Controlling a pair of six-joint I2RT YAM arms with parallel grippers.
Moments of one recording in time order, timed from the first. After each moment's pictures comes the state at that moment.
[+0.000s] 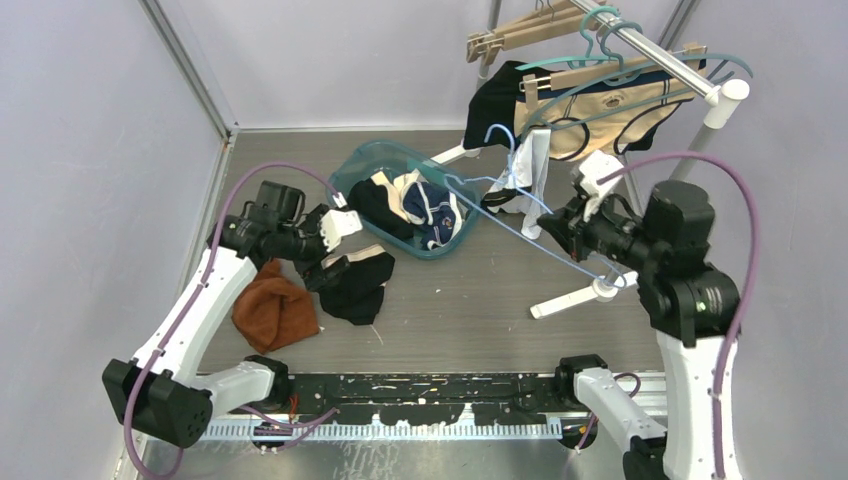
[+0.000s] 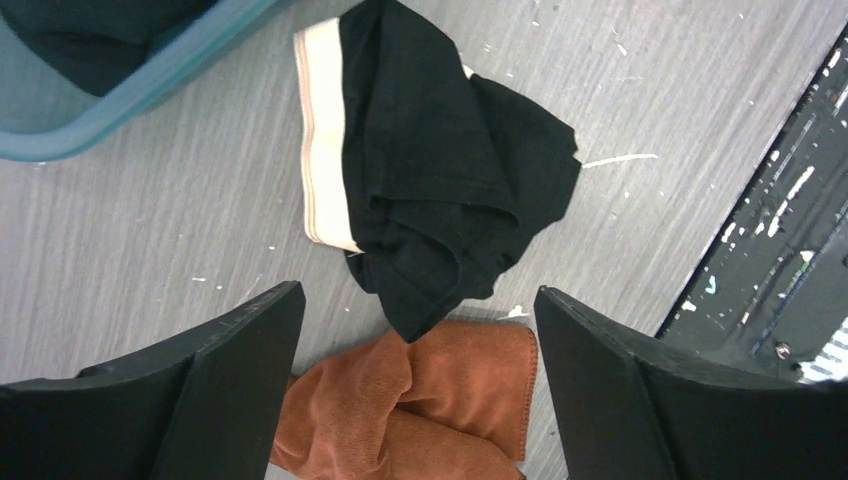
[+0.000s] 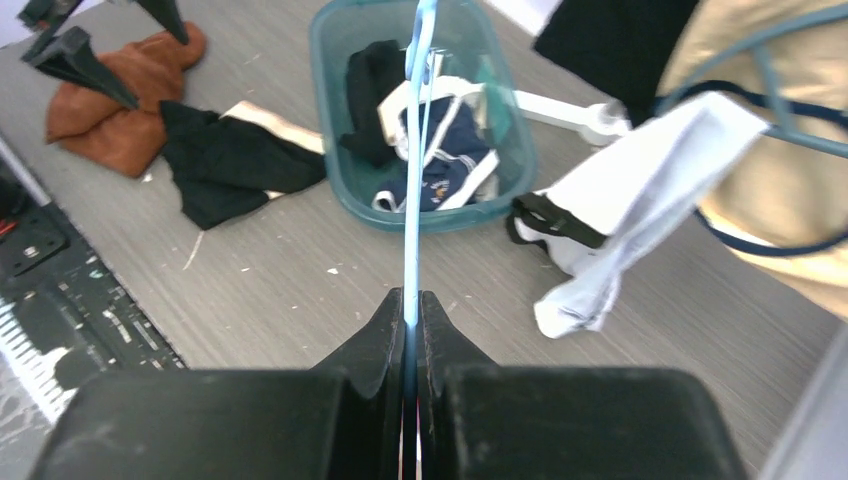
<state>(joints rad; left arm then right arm) -0.31 1.14 1.11 -1.01 0.44 0.77 0.11 0.86 1.44 -0.95 -0.63 -0.31</state>
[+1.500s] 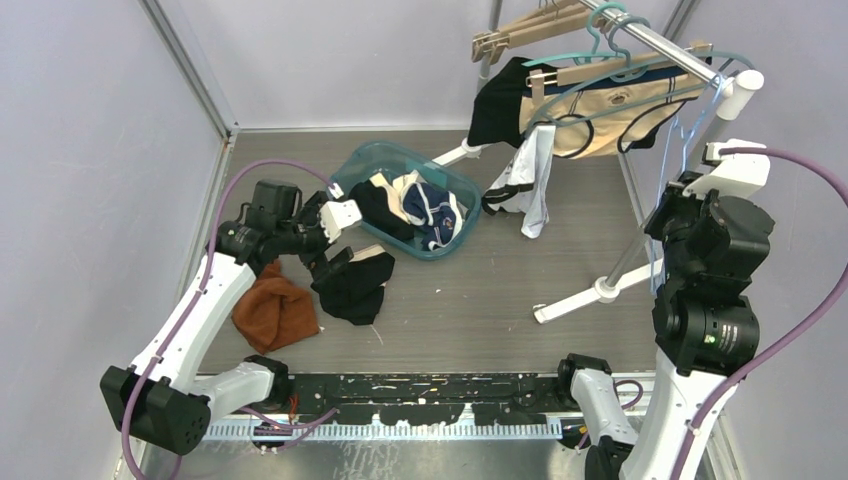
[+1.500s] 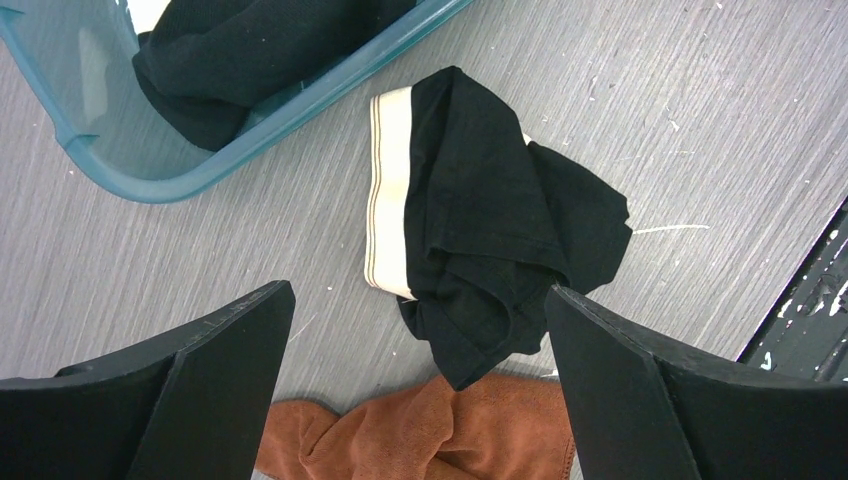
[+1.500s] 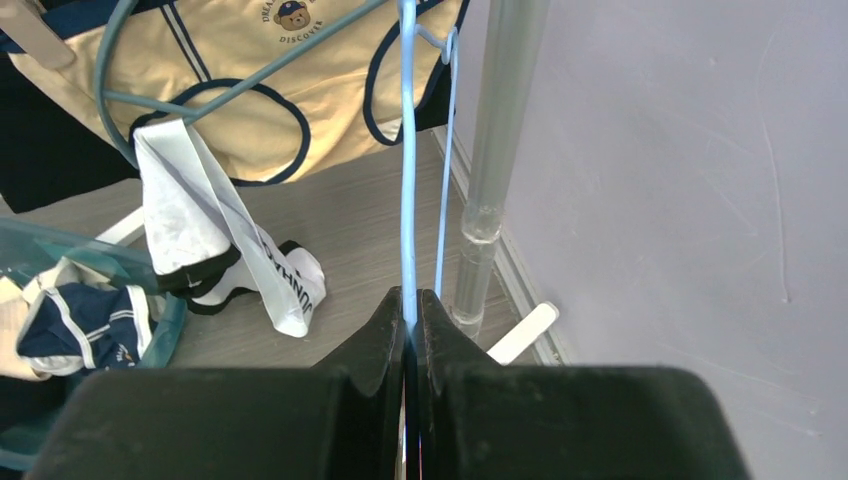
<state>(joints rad) -0.31 1.10 1.07 -0.82 0.43 0.71 -0.22 0.80 1.58 -0.94 0.11 -0.01</state>
